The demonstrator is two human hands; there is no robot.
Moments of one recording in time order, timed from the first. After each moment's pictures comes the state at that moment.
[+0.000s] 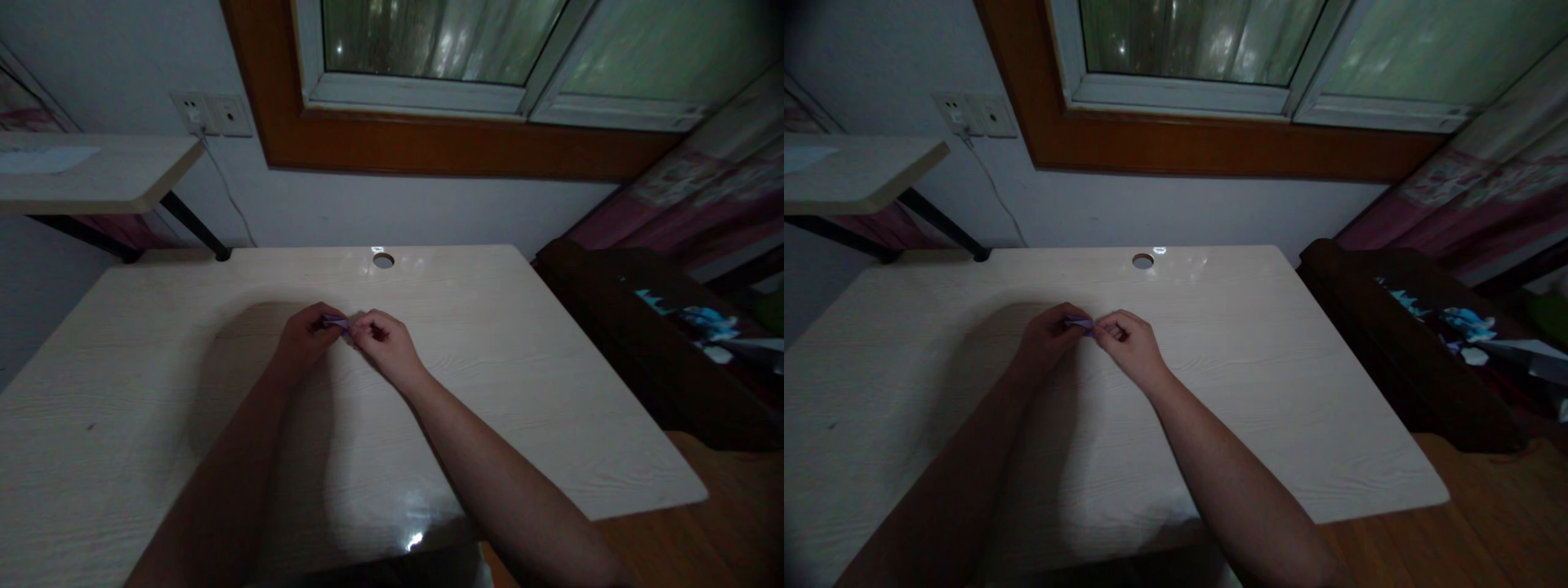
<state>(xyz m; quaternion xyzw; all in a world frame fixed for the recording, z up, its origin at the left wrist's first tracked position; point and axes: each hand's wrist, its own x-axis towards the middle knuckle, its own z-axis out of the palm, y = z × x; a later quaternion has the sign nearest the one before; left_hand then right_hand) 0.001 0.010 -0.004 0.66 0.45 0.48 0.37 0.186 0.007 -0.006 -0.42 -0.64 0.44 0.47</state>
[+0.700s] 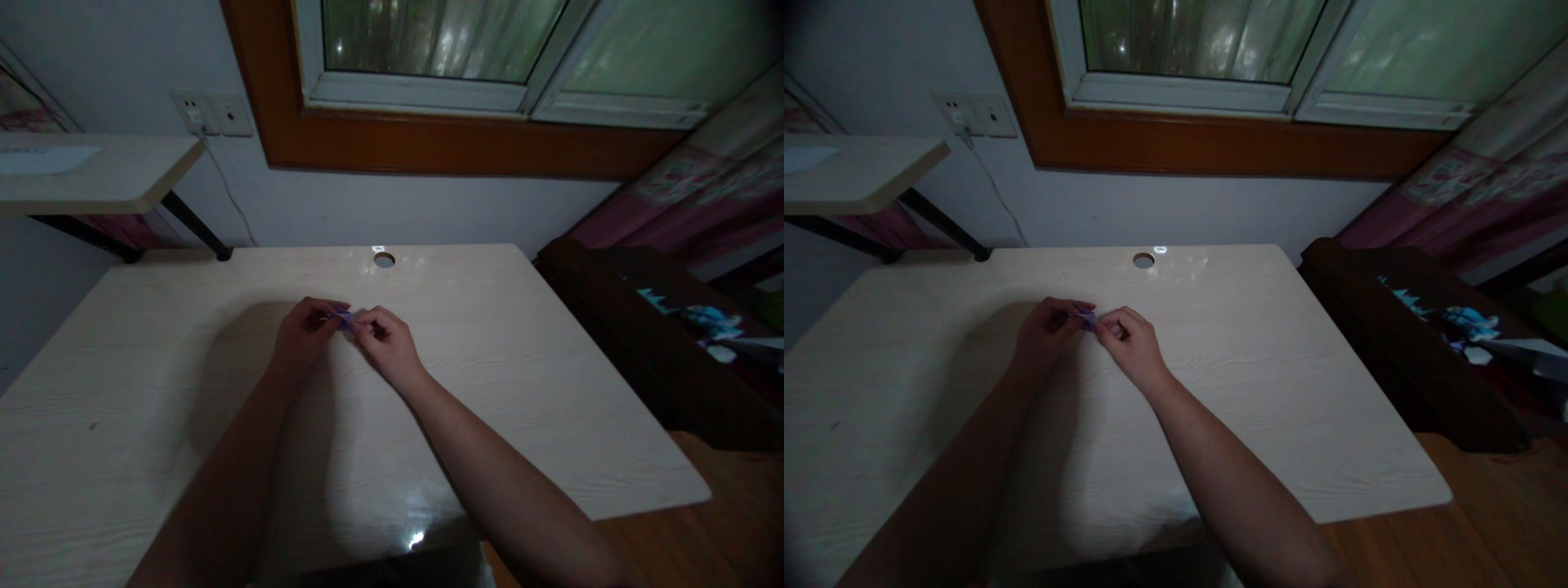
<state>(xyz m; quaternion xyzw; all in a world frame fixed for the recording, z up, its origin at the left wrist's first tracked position) 0.011 0.007 0.003 0.57 0.39 0.59 0.42 0.184 0.004 -0.002 -0.42 -0.66 0.38 0.49</state>
